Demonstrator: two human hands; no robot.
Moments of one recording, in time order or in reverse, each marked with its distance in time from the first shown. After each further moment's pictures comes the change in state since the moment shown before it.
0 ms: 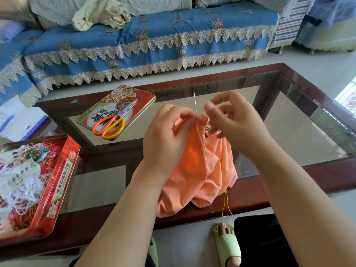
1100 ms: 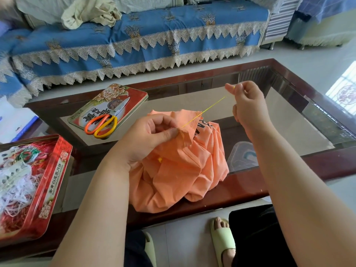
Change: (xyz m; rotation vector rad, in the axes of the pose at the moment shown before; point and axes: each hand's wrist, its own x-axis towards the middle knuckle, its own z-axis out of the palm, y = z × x) left_hand 0.011 -0.011 -0.031 -0.492 -0.517 -0.482; right_hand 0.047 0.059 -0.028 0.174 0.359 0.153
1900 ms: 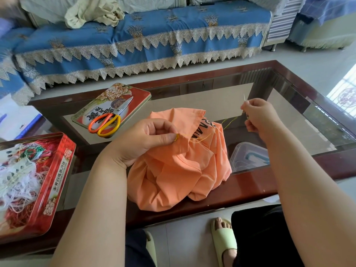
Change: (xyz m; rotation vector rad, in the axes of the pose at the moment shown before) left_hand -0.005 -0.003 -0.018 -0.096 -0.167 -0.112; right_hand 0.023 0.036 -0.018 -0.225 -0.024 0.278
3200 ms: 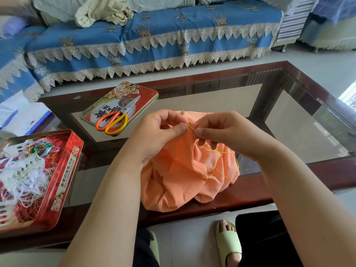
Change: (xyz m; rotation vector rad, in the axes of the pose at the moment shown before) left_hand 0.004 0.002 0.015 0.224 0.385 0.048; right_hand -0.097 -0.054 0.023 -0.035 -0.760 -0.425
